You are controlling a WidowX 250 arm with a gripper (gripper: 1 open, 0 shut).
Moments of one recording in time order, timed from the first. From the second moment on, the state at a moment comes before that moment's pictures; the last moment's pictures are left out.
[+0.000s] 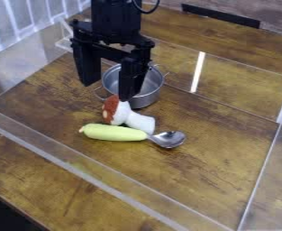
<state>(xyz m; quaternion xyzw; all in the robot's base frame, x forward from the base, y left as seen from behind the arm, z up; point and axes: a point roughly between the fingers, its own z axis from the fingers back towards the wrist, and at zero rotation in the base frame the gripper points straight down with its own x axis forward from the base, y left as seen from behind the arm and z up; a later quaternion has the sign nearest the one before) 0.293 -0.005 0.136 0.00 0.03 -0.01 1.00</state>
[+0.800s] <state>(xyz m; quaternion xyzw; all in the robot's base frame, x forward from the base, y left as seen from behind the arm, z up) 0.285 0.001 0.076 0.01 0.04 -0.26 0.96</state>
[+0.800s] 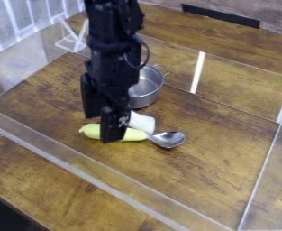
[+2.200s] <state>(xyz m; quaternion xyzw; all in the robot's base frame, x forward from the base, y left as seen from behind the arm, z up) 0.307 0.033 0.024 0.00 0.00 -0.29 0.96</state>
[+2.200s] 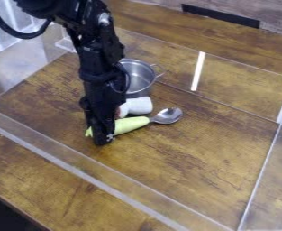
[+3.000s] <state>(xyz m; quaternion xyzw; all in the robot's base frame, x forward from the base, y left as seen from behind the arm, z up) 0.311 0.036 0.028 -0.01 0.00 -0.31 0.95</state>
